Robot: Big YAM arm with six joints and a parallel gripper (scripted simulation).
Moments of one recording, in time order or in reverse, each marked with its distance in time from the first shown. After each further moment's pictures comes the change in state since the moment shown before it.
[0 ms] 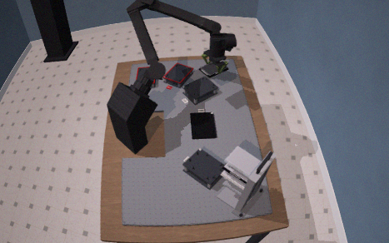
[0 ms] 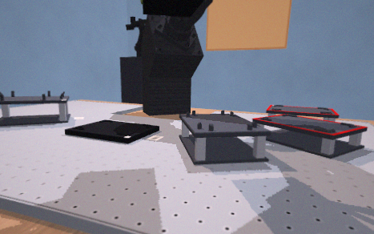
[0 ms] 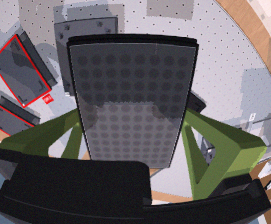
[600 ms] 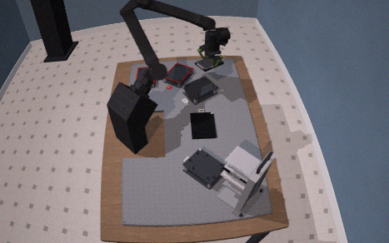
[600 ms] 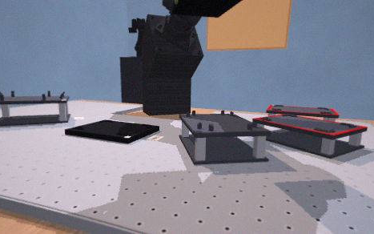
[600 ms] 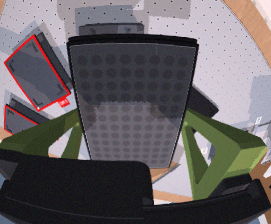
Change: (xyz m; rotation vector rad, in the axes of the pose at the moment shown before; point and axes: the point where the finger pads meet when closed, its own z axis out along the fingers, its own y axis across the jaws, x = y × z) arm -0.014 0.051 0.000 0.005 -0.001 -0.009
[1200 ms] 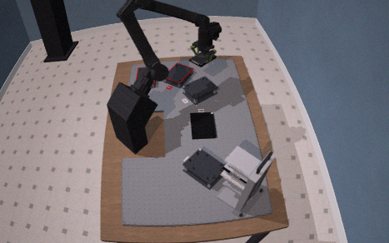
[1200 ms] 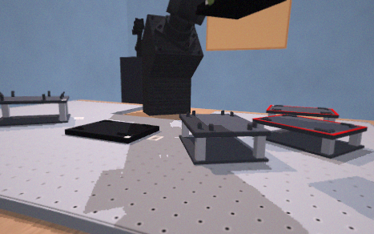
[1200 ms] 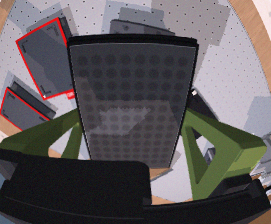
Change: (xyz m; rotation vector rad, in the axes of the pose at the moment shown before) arm 0.001 0.052 -0.001 0.004 -0.002 -0.166
